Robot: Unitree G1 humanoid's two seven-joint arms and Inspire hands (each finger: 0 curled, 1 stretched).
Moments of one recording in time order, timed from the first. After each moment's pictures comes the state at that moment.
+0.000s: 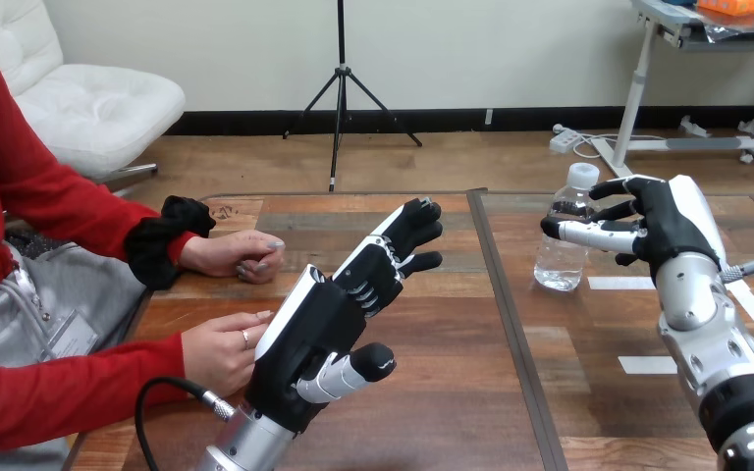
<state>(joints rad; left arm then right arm) -0.35 -0.05 0.10 1.10 -0.38 -1.21 -0.96 -0.71 -0.37 0.07 1.02 -0.28 0.02 -0.16</state>
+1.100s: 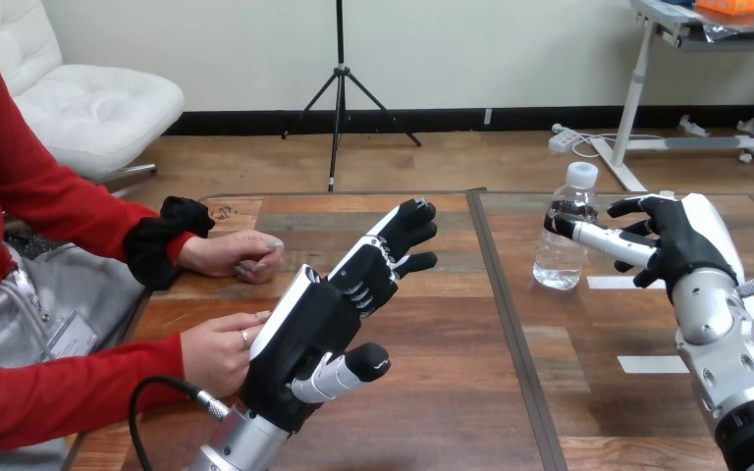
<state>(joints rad) -0.35 -0.04 0.10 1.10 -0.38 -1.21 -0.97 -0.60 -0.40 0.08 0.79 -0.30 0.20 -0.10</state>
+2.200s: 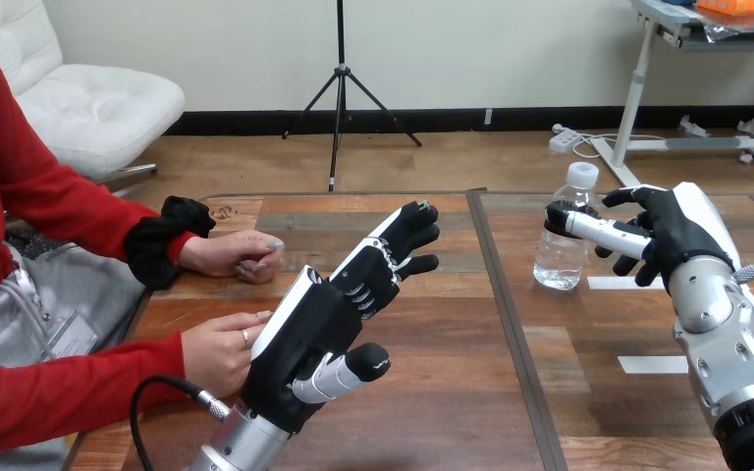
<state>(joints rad) -0.35 -0.03 0.10 1.10 -0.38 -1.20 -0.98 -0.59 -0.40 0.09 0.69 -0.35 0.28 -0.04</state>
